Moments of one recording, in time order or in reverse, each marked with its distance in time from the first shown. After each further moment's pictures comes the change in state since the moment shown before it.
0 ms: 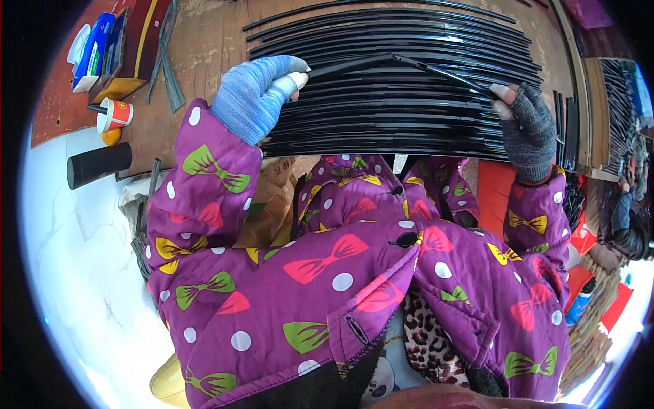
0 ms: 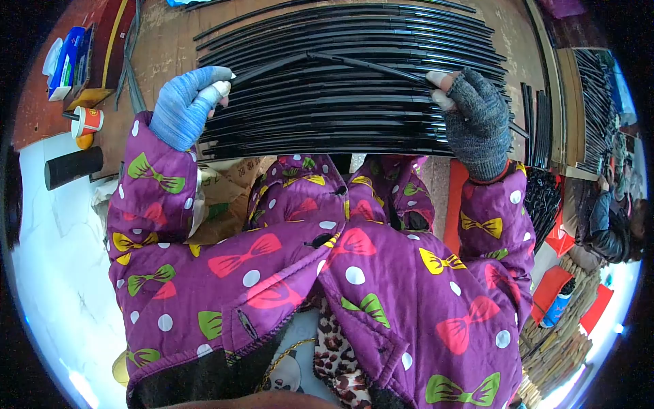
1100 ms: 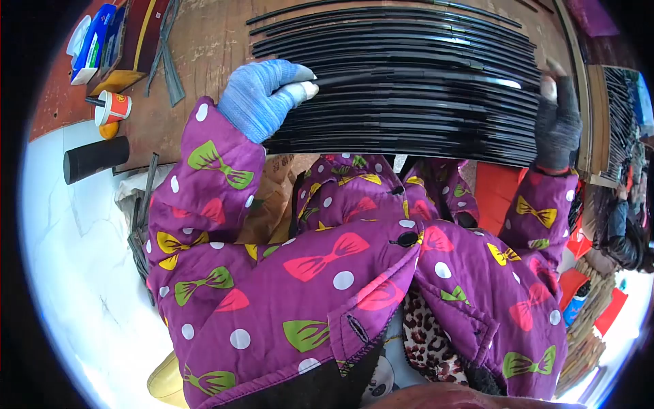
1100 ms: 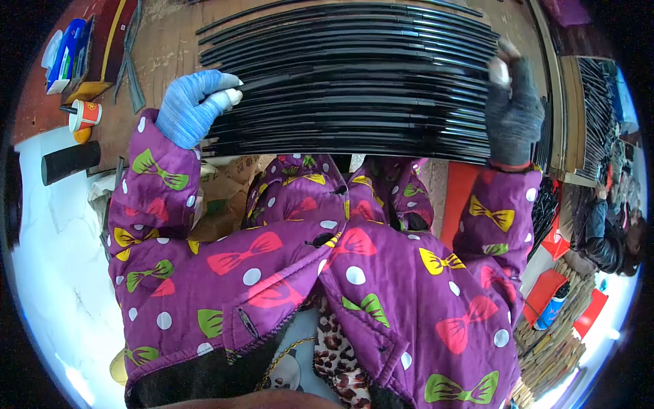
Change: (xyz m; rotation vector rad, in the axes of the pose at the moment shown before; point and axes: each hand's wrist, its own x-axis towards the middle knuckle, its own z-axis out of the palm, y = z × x) left_hand -0.005 -0.005 0.003 0.006 -0.025 0.038; right_hand -0.002 0.039 -0.014 -0.047 0.285 0.337
